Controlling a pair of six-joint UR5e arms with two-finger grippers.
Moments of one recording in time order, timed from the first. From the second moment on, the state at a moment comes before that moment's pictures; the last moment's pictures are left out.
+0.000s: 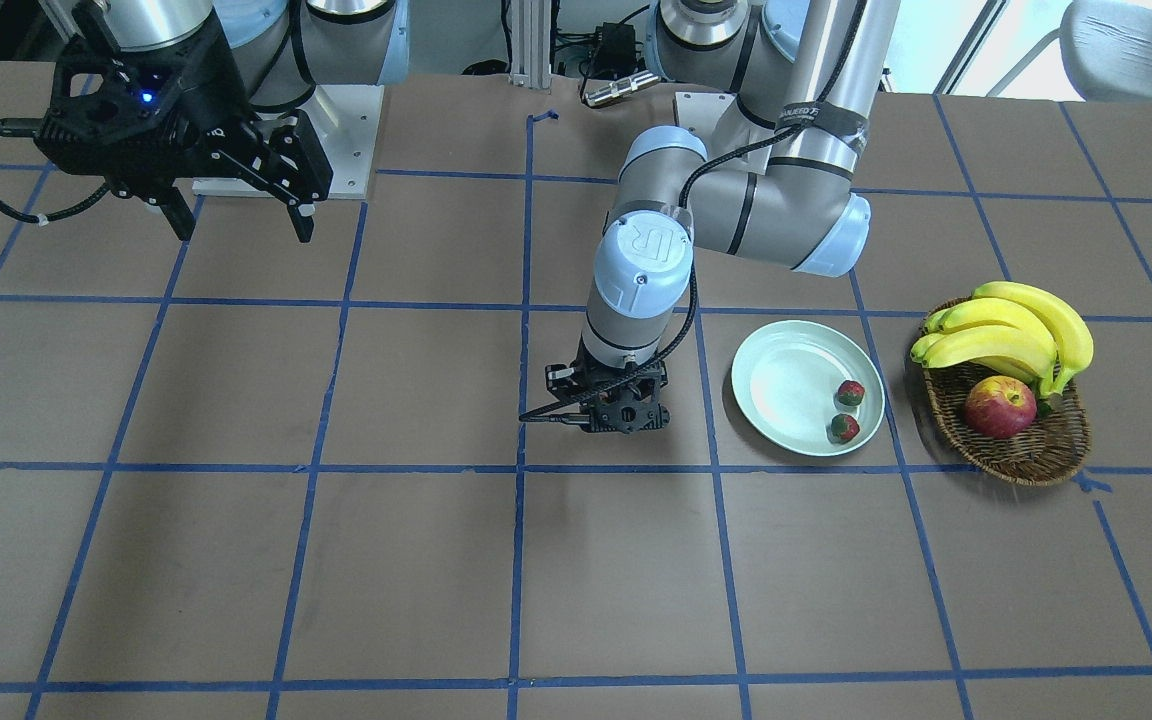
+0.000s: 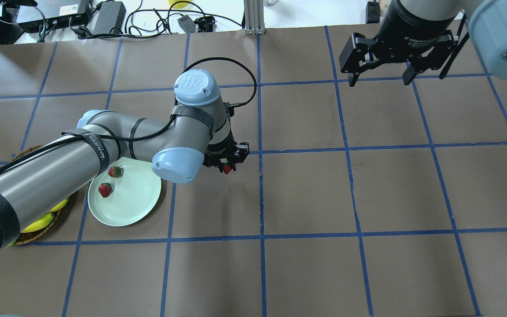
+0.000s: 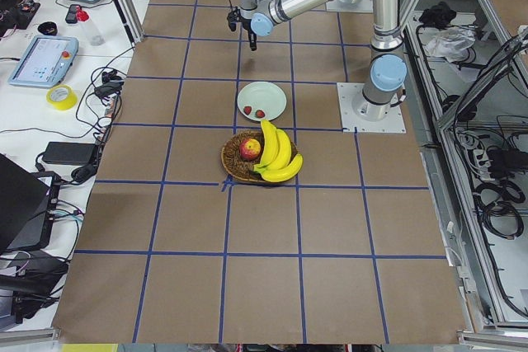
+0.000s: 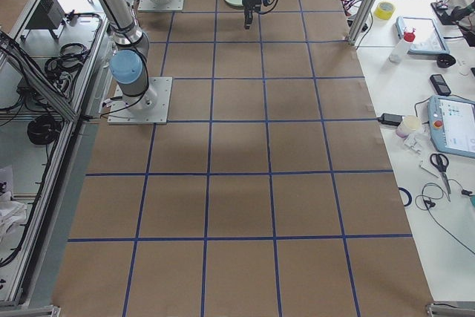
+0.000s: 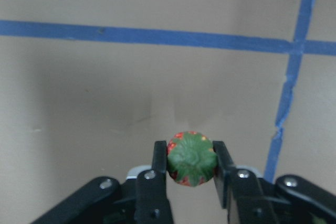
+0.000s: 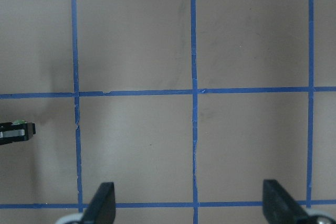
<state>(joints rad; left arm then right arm) -1.82 -1.94 -1.86 -0.98 1.54 -0.34 1.62 -1.60 1.52 -1.60 -1.56 0.06</state>
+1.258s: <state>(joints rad) -1.40 -1.87 -1.93 -1.14 1.70 0.05 1.62 -1.60 1.52 -1.61 -1.56 0.06</state>
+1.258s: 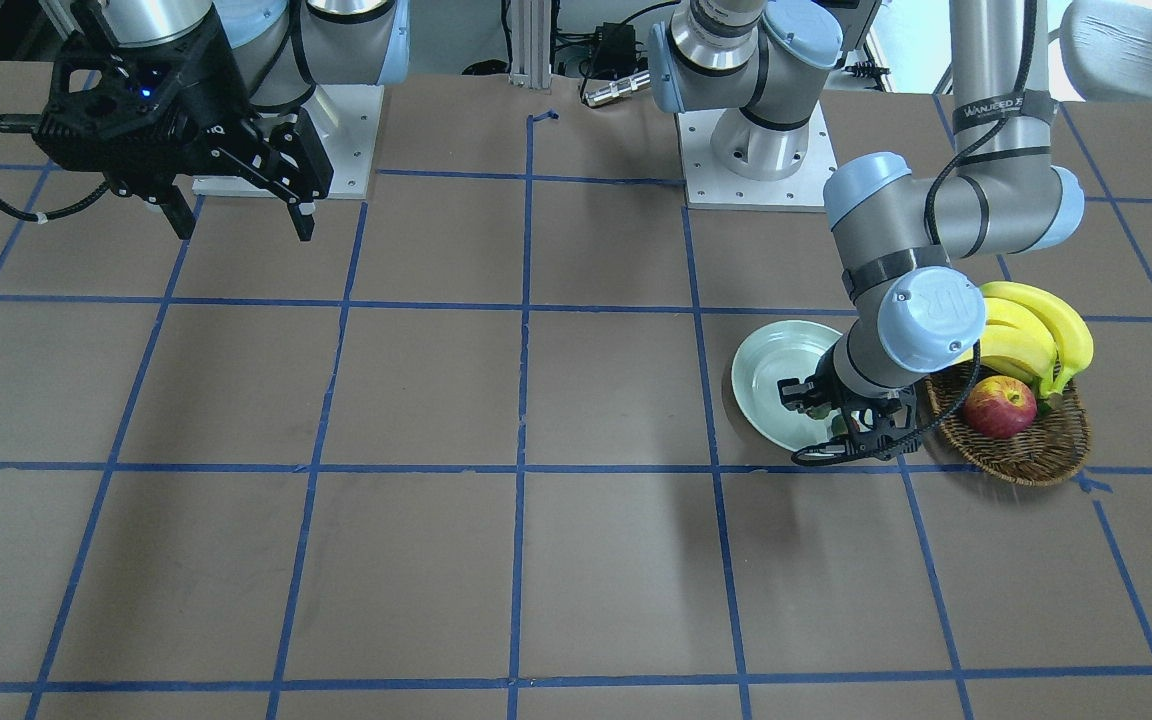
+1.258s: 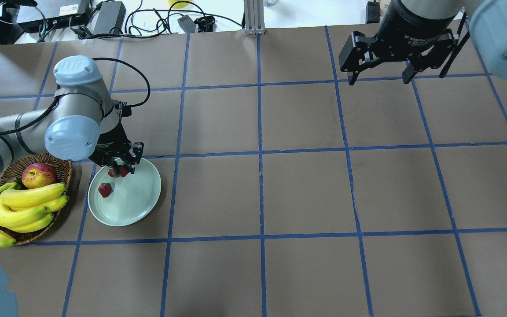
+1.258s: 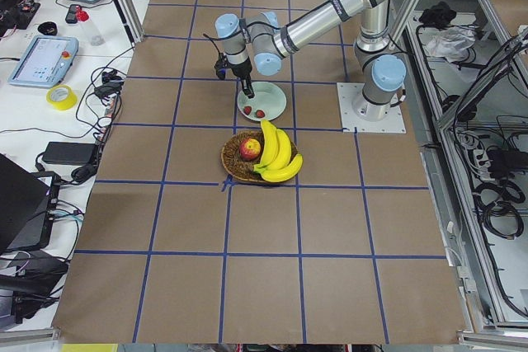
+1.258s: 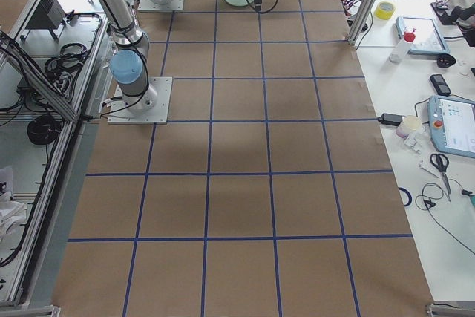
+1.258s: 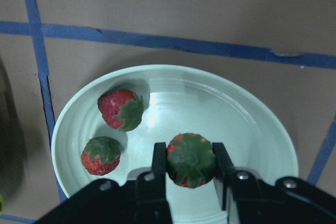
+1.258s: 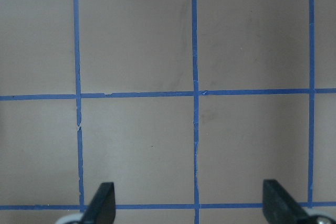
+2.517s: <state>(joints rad) -1.47 -1.69 -1.69 -1.34 1.65 0.11 1.62 -1.60 1.52 -1.61 -1.56 0.06</state>
